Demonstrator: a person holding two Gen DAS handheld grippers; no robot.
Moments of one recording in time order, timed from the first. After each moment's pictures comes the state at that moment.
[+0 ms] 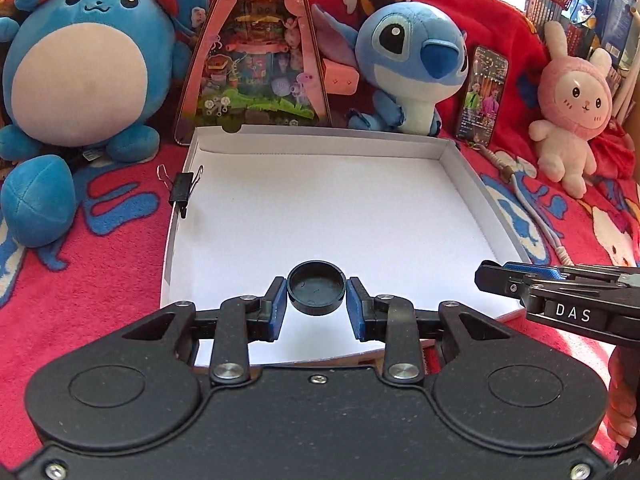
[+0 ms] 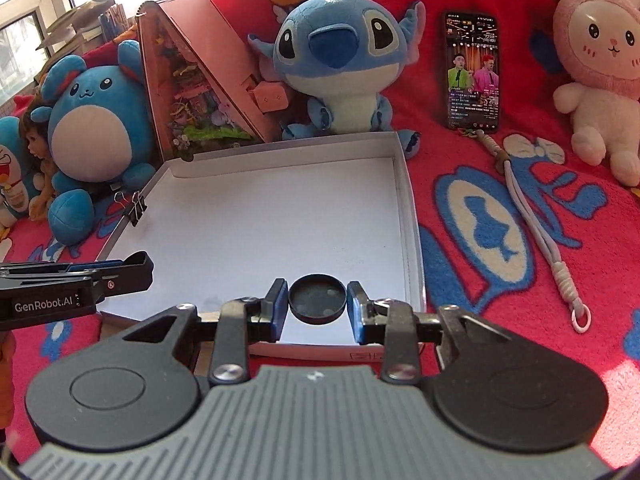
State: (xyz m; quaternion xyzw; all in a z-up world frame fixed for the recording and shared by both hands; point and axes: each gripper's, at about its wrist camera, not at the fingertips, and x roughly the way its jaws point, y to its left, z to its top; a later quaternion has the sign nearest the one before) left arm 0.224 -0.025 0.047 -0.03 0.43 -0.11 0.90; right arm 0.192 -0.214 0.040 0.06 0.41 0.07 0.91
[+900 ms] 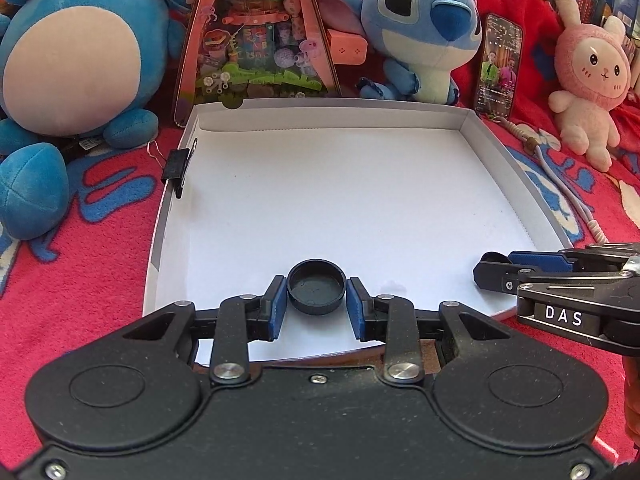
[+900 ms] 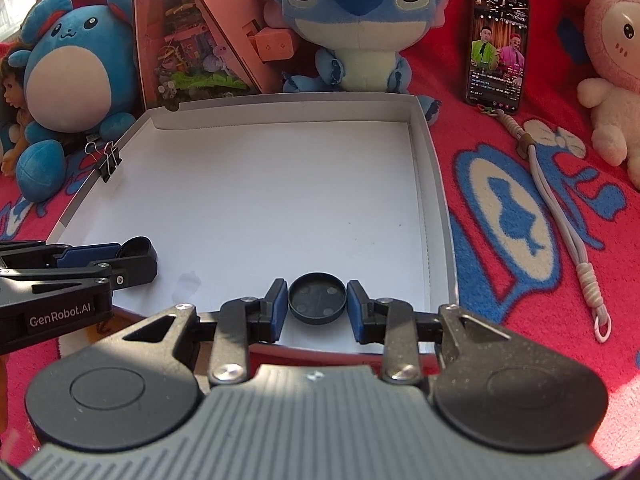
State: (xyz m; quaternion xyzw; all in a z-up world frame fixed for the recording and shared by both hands) left arm 0.223 -0.034 0.021 0.00 0.43 -0.09 0.90; right arm 0.205 -0.193 0.012 0.01 0.44 0.06 0.90
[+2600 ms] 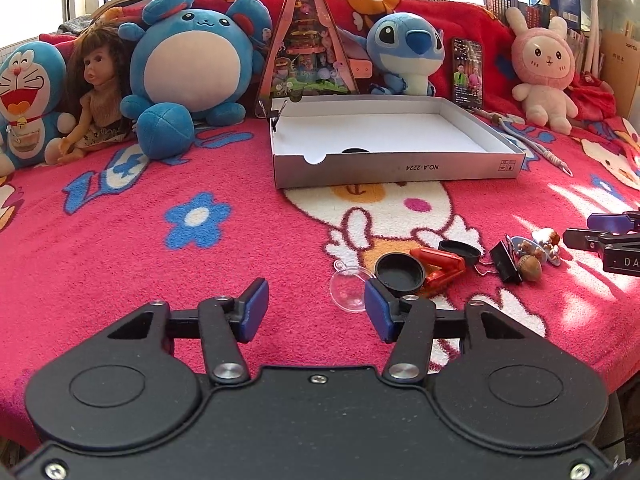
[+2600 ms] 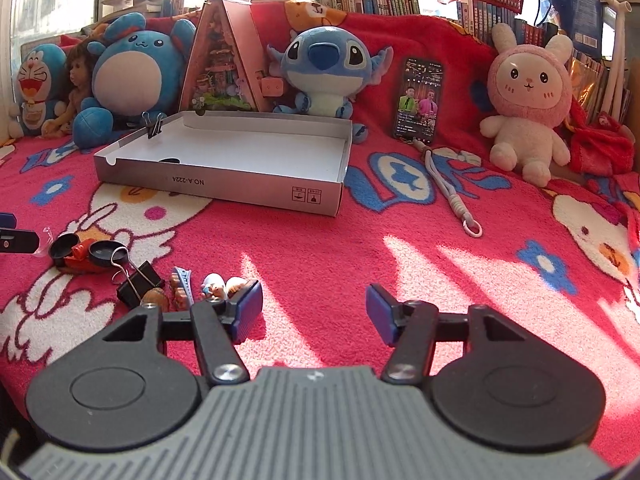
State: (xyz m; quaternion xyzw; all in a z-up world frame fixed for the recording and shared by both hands) left arm -0.003 0.027 0.015 0.03 0.34 -0.07 0.94; right arm 0.007 -0.237 -0.002 -0.05 0.30 0.05 0.95
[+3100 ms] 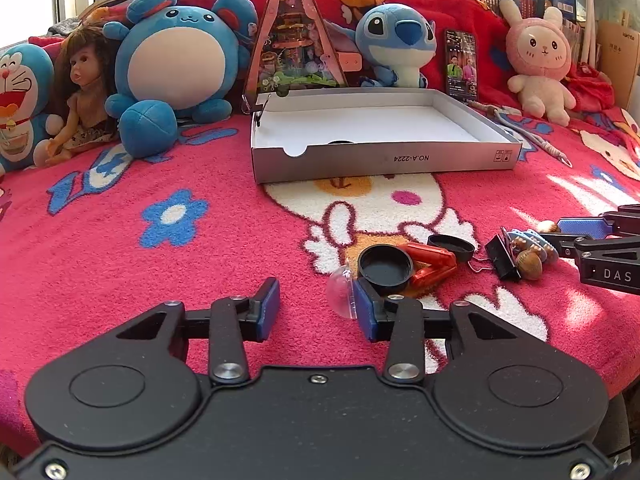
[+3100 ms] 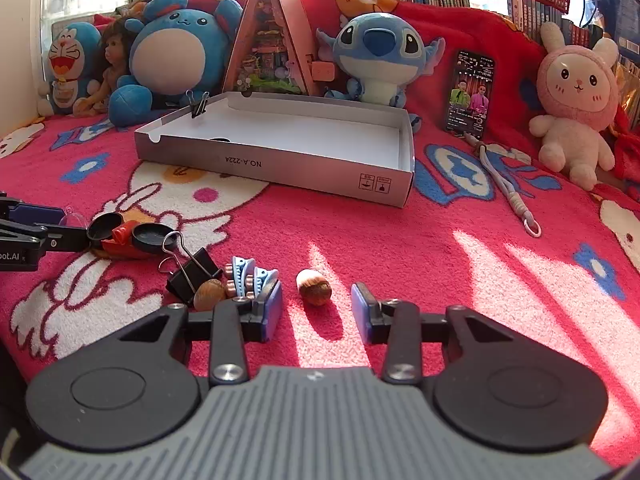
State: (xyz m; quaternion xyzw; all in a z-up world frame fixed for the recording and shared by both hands) left arm 0.006 0.011 0.001 0.03 0.33 -0.07 0.94; right arm 0.016 -0.204 -0.011 -0.06 0.31 0.09 0.95
